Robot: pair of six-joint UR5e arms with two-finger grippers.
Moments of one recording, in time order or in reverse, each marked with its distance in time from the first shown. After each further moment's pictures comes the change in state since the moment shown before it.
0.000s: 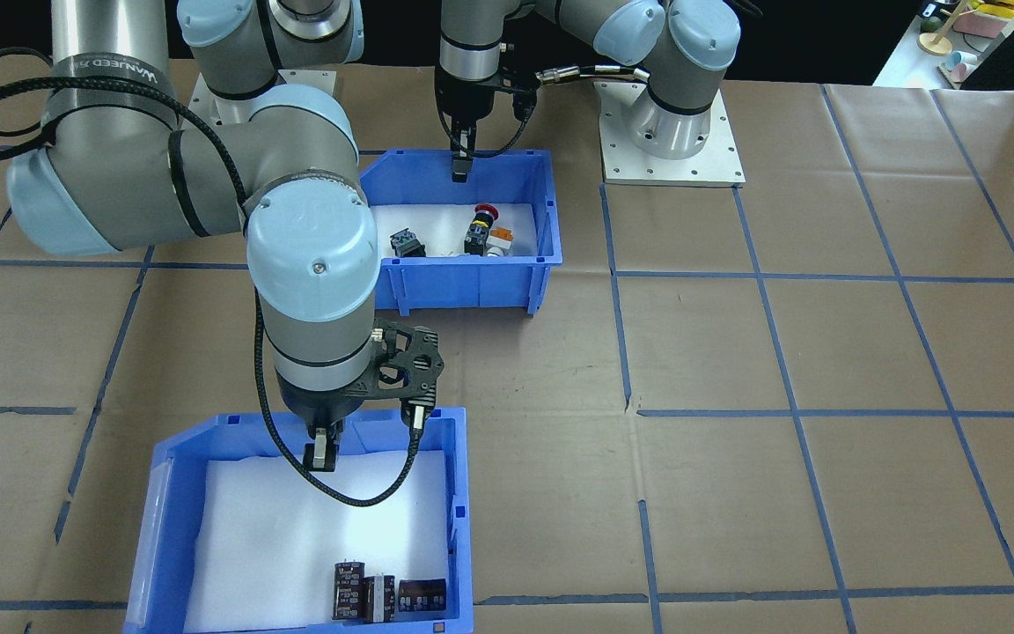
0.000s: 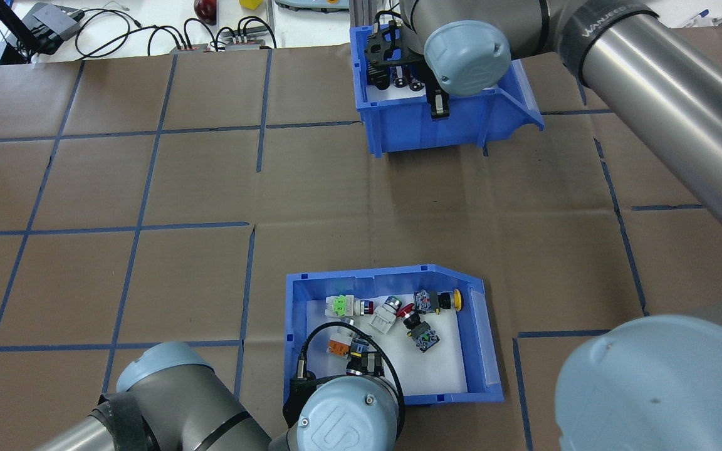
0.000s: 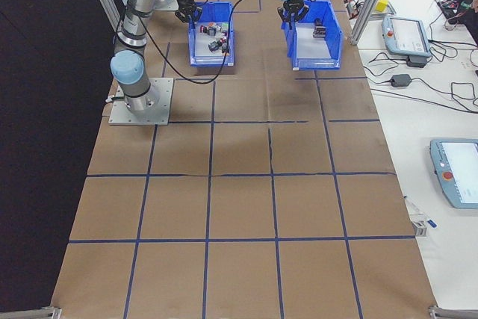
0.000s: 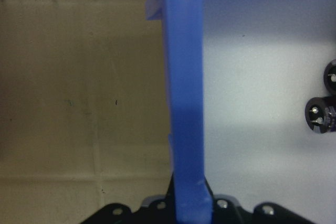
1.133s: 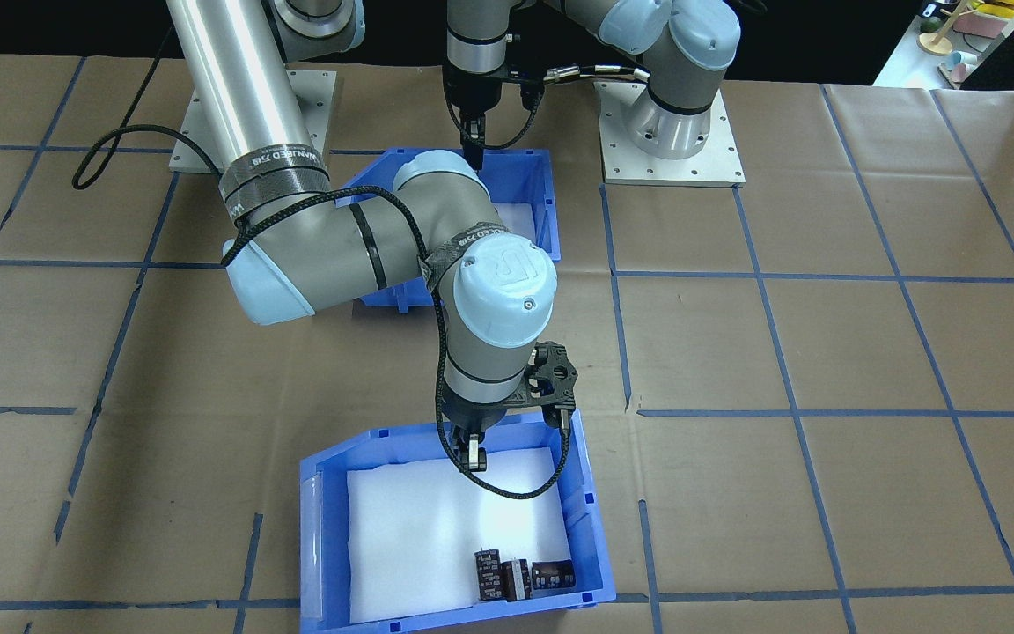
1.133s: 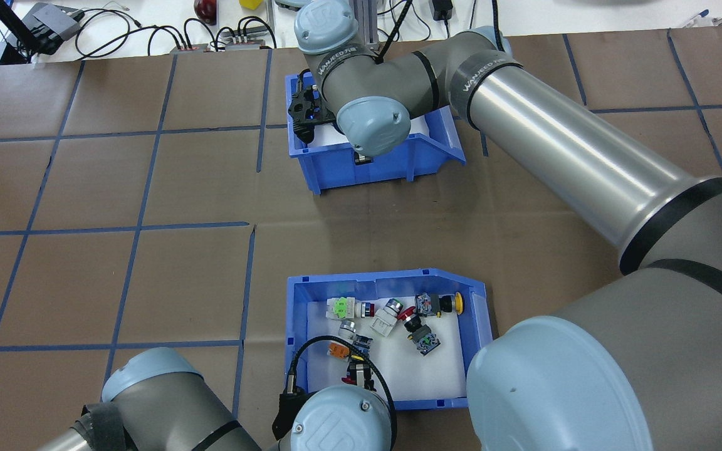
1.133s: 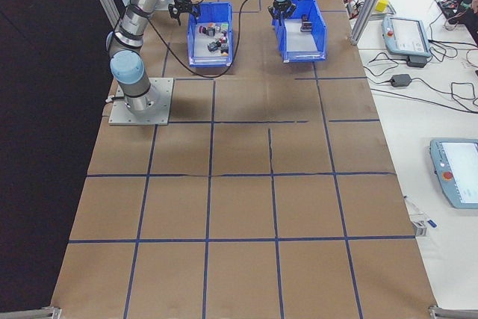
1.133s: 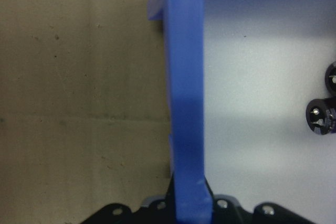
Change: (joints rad) left arm -0.007 0.031 -0.011 -0.108 -0.039 -0.048; right arm 0.179 0.151 -0.044 -0.113 0.019 0.118
